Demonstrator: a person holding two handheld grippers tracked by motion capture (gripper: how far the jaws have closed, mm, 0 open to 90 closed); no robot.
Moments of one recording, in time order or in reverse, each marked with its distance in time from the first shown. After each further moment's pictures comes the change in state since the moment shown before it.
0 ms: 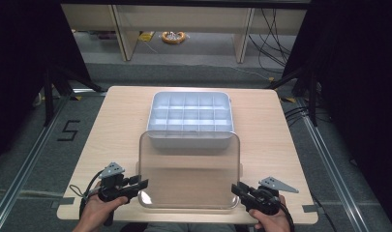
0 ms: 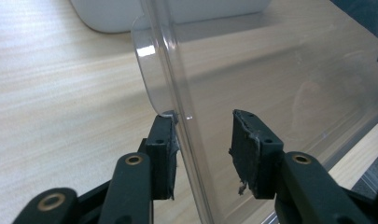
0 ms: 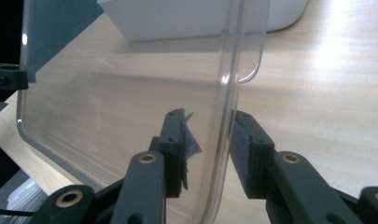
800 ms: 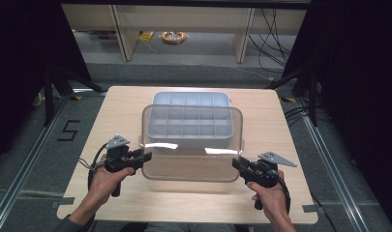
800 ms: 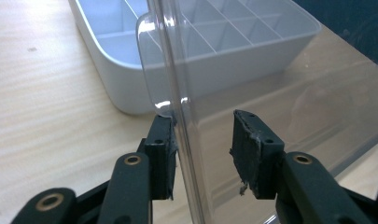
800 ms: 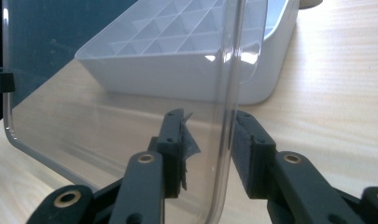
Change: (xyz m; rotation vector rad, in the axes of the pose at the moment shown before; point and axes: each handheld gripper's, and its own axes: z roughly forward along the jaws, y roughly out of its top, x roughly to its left) left arm 0.015 0.071 0.020 -0.059 0.063 0.005; right arm -0.011 0.062 0.024 -0.082 -0.052 -0.028
